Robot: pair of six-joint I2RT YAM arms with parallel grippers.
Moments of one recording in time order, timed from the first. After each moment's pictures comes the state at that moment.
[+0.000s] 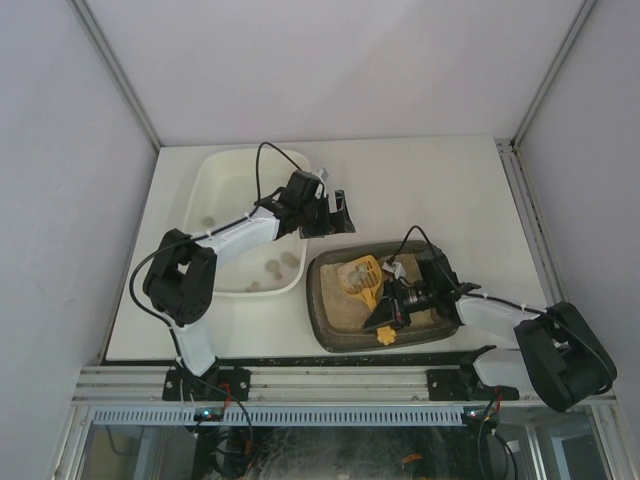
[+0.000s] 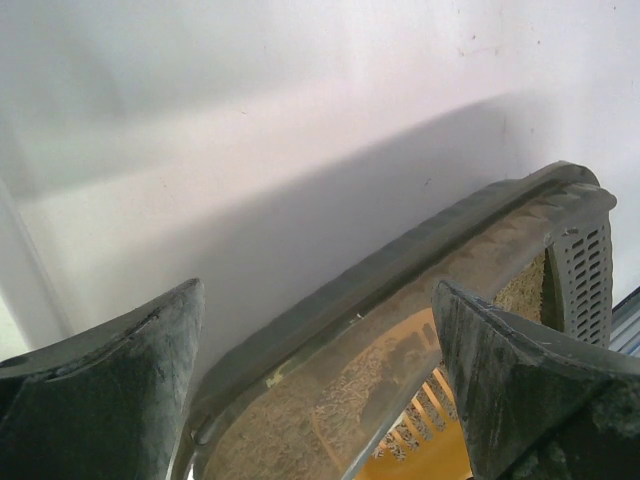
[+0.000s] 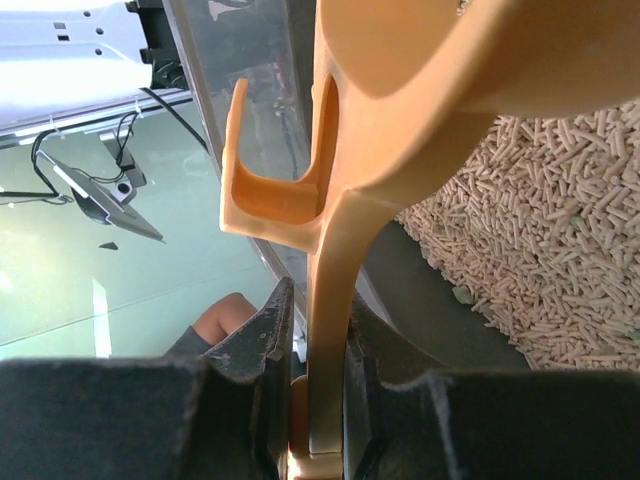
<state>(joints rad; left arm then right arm) -0.60 1.82 1.31 -0.27 0.19 -0.63 0.46 1.27 0.35 0.06 -1.08 0.82</state>
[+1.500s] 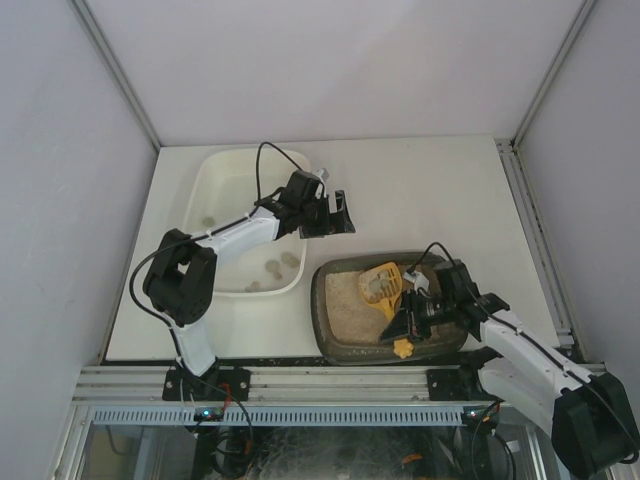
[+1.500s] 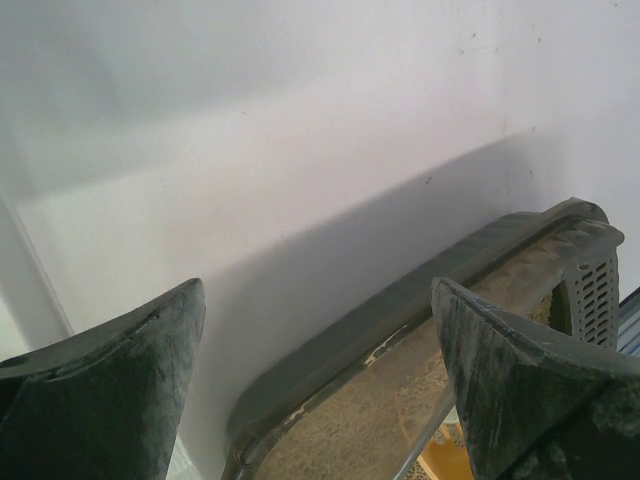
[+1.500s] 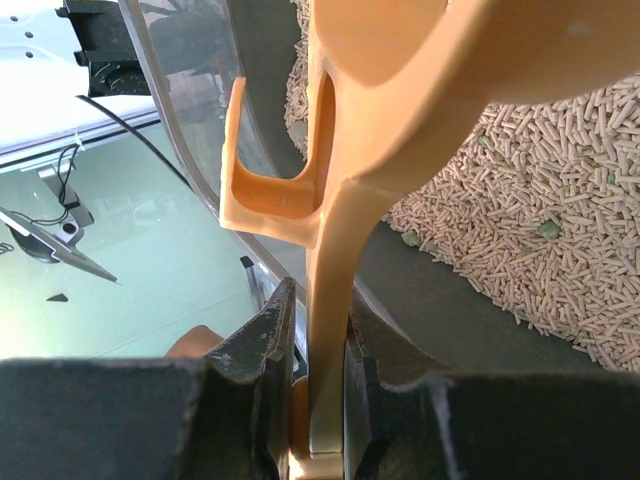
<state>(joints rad) -0.60 1.82 1.31 -0.27 0.19 -0.63 0.41 0.88 0.35 -0.46 -0.94 0.69</state>
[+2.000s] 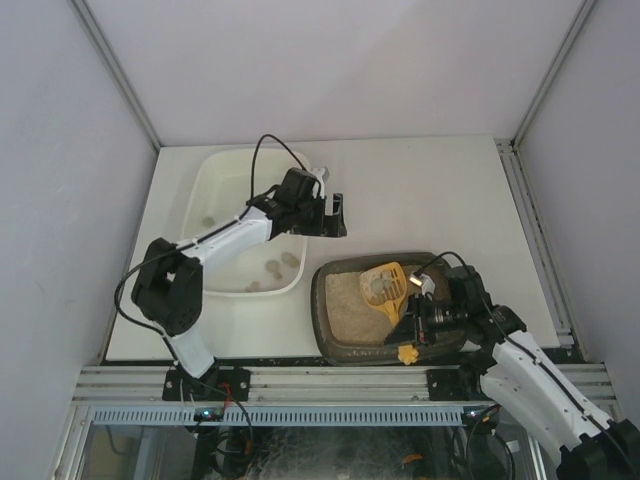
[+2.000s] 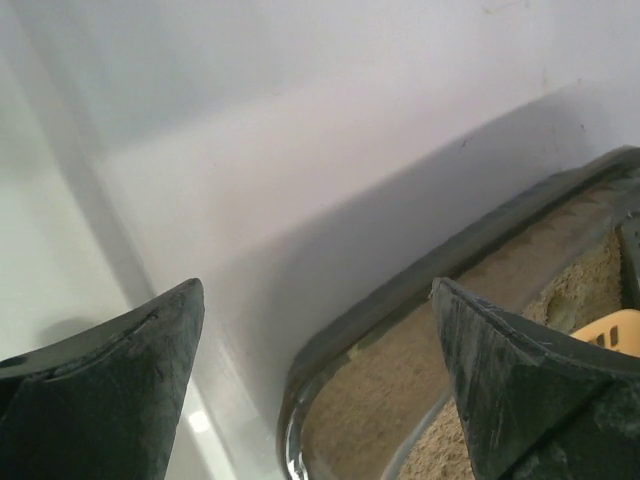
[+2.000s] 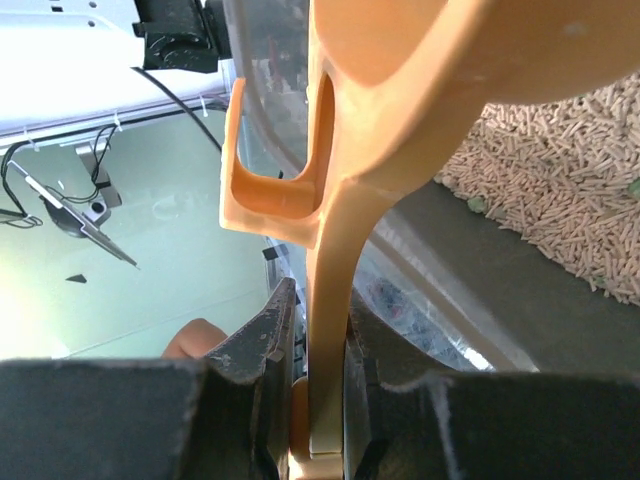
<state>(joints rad) -0.61 1.76 1.32 -0.37 0.13 -0.47 0.41 0.65 0.35 -0.56 -0.98 0.77</state>
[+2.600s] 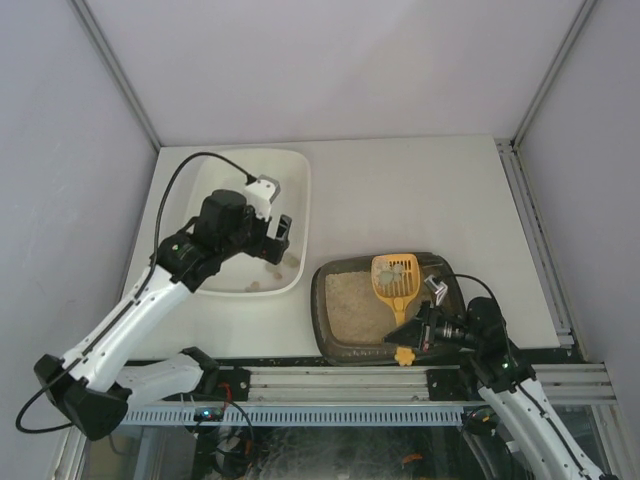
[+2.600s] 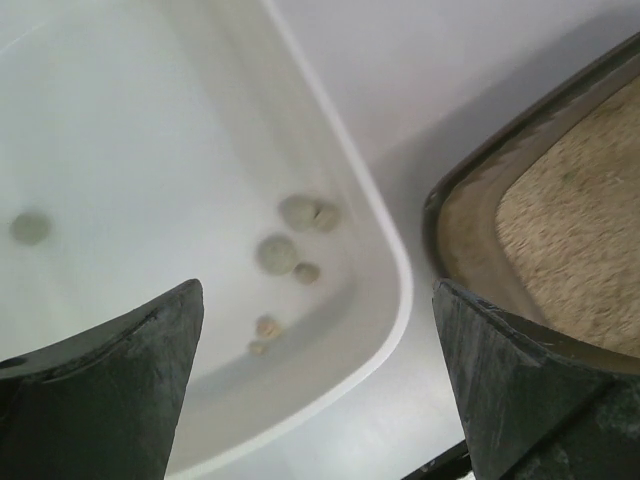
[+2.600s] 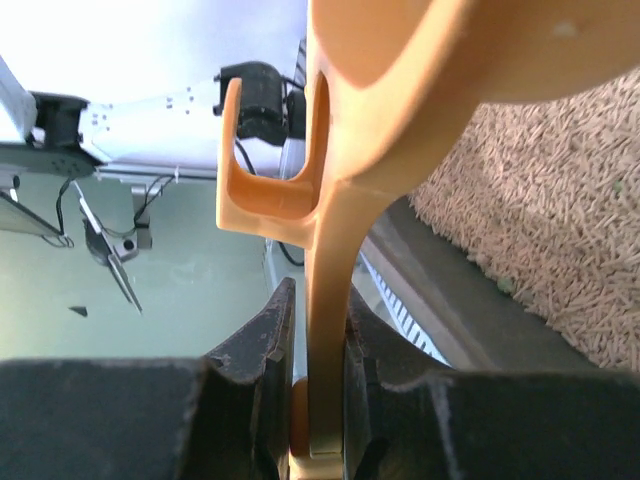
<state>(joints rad) -0.59 1.09 1.14 -0.64 -0.05 -0.06 0.44 0.05 0.11 -0.40 -0.88 1.08</state>
